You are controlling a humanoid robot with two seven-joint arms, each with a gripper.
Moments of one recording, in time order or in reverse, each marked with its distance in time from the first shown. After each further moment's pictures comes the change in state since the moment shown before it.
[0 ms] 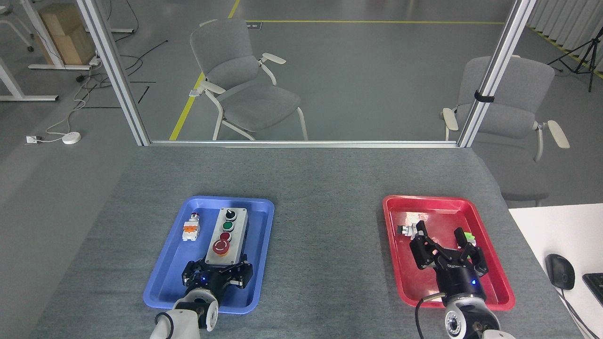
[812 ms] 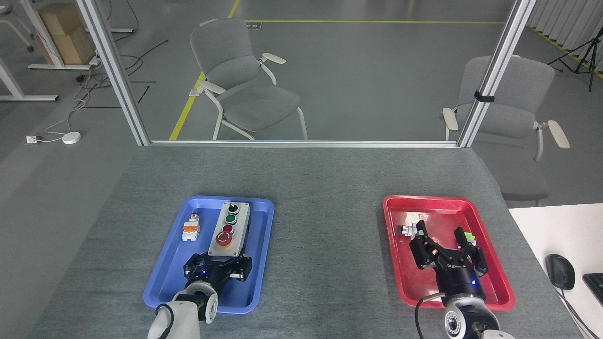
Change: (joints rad) left arm -0.042 0.008 0.001 0.030 0.001 -0.029 0.005; right arm 0.001 0.002 0.001 0.000 0.000 0.001 0.002
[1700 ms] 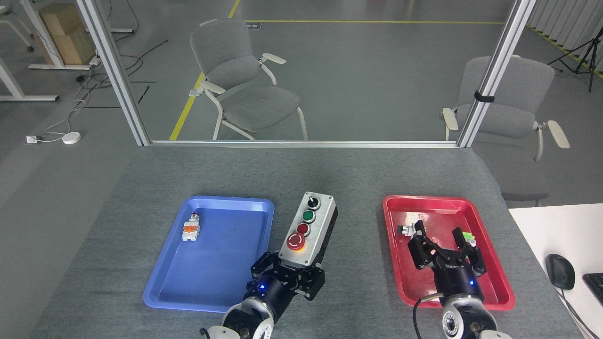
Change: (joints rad) left arm 0.173 -0.094 -0.269 -0.398 0.123 -0.075 -0.010; right arm 0.001 0.008 0.002 0.000 0.001 0.002 -0.004
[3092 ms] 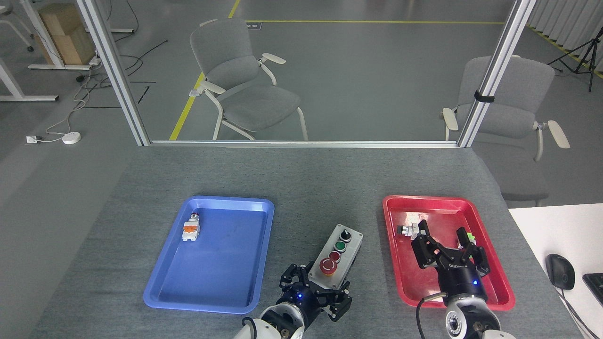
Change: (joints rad) left arm -0.152 -0.042 -0.234 0.316 -0.057 0.092 0.017; right arm -0.001 -0.011 -0.003 0.002 -0.002 0.005 -0.006
